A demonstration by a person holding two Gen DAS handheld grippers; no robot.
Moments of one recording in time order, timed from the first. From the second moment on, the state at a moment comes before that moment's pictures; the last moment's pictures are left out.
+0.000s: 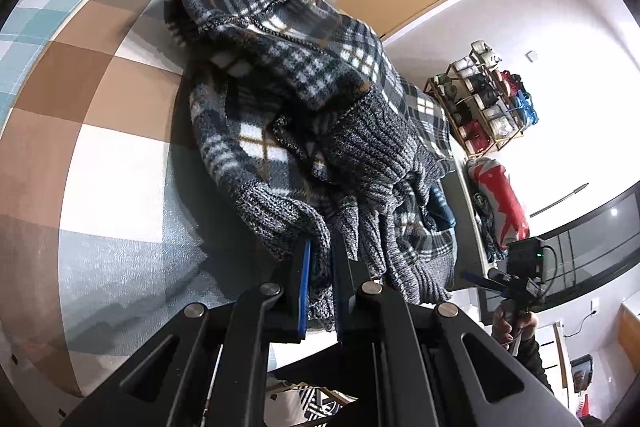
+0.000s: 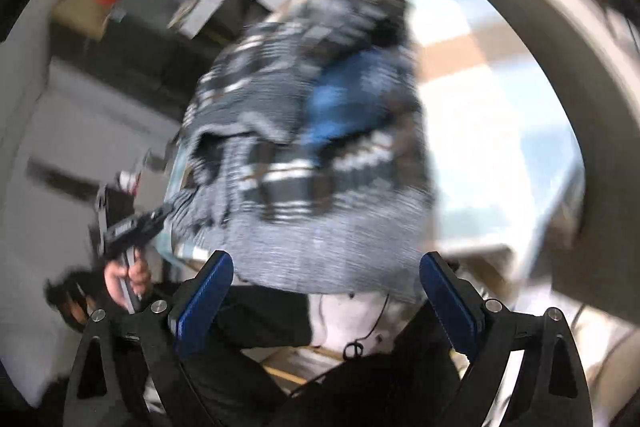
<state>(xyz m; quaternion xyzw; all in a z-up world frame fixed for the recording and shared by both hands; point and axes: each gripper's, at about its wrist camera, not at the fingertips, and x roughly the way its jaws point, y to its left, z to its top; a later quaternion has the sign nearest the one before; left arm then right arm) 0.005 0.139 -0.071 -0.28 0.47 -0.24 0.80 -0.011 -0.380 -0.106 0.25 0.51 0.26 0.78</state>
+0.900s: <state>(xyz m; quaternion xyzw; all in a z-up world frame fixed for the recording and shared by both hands) 0.012 0.139 -0.084 -0.23 0.53 -0.14 0.81 -0.019 -0.350 -0.123 0.29 0.49 0.34 0.75</state>
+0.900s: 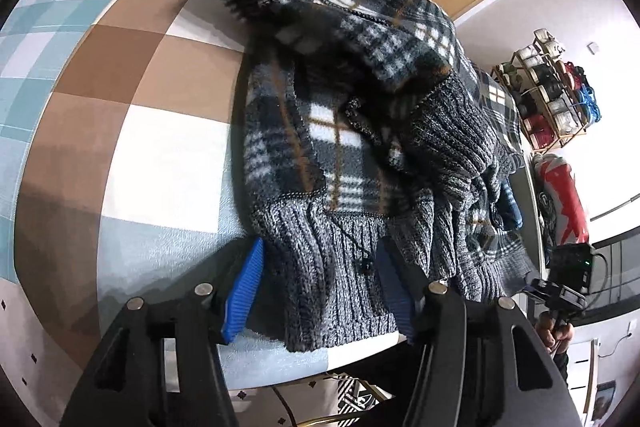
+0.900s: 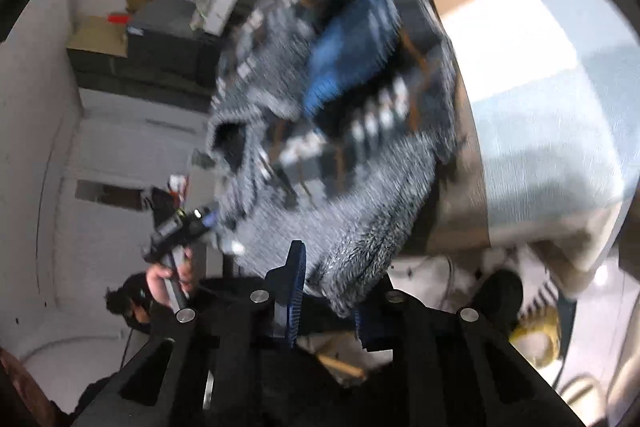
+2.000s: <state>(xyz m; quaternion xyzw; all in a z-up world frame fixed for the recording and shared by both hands) 0.013 0.123 -0.082 -0.20 0.55 -0.14 0.80 0.011 -0.383 -0.132 0.33 0.55 0.24 0.73</state>
